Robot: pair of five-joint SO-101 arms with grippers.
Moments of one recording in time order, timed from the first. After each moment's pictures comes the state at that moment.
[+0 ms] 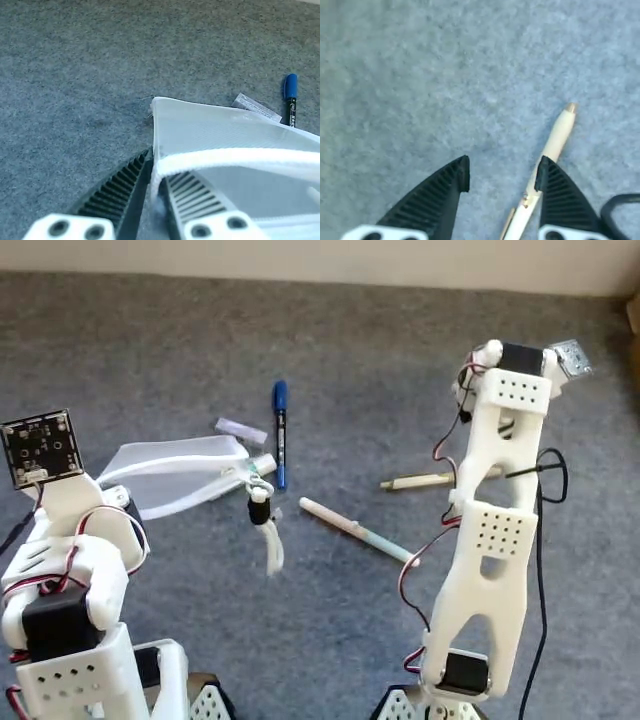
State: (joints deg) left arm -20.4 -69.7 44.7 73.1 8.0; right arm 9.4 59.3 -75.3 100.1 -51.3
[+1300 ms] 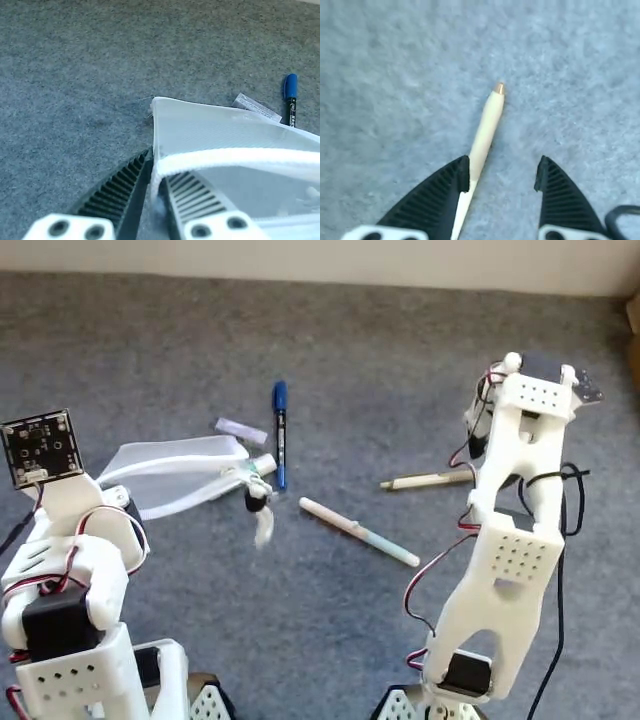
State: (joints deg) left arm -20.4 -69.7 44.7 73.1 8.0; right arm 12.4 42.6 -41.1 93.6 -47.4
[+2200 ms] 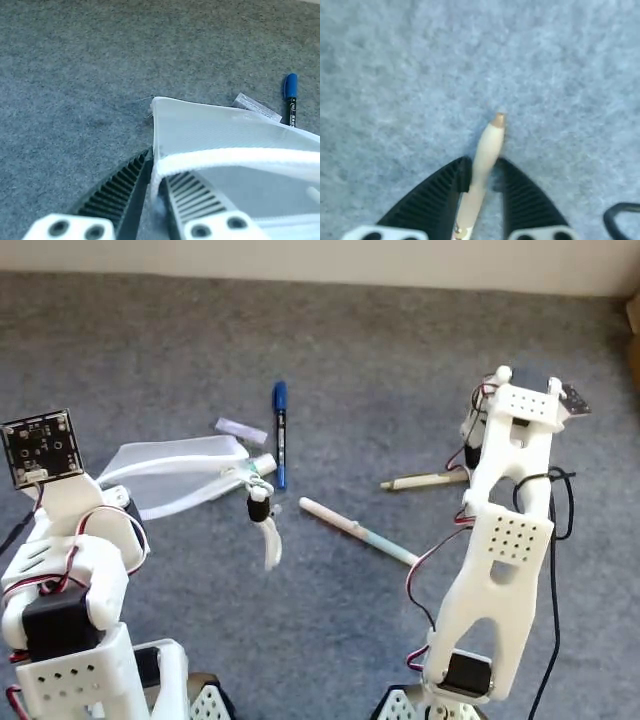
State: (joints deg) left arm -20.4 -69.7 44.7 73.1 8.0; right arm 12.7 56.9 -54.6 93.3 -47.4
